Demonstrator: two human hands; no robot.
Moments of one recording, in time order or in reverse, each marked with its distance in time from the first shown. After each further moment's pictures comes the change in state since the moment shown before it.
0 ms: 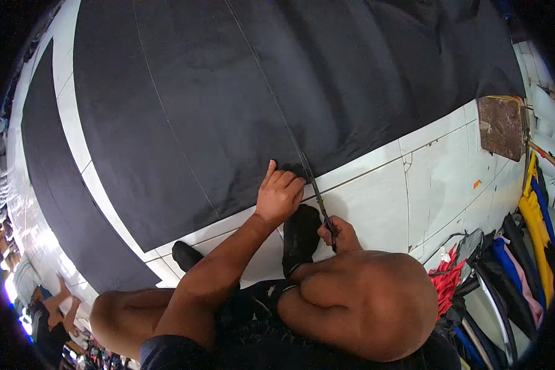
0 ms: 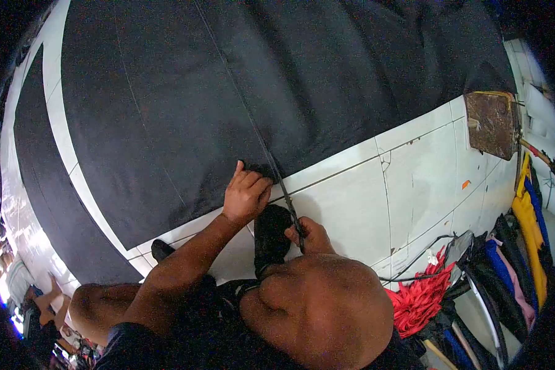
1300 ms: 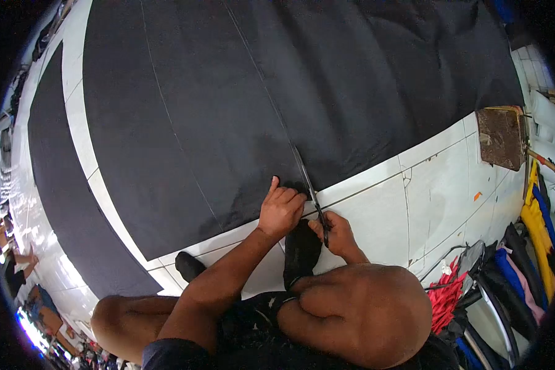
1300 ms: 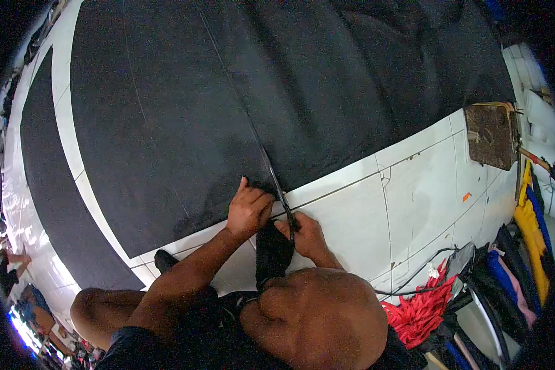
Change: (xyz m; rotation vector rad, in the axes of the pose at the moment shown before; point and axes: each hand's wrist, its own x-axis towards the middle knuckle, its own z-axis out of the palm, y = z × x) left_hand -0.002 -0.003 0.000 0.001 0.015 0.020; right_hand 0.041 -0.047 0.006 -0.249 0.110 -0.063
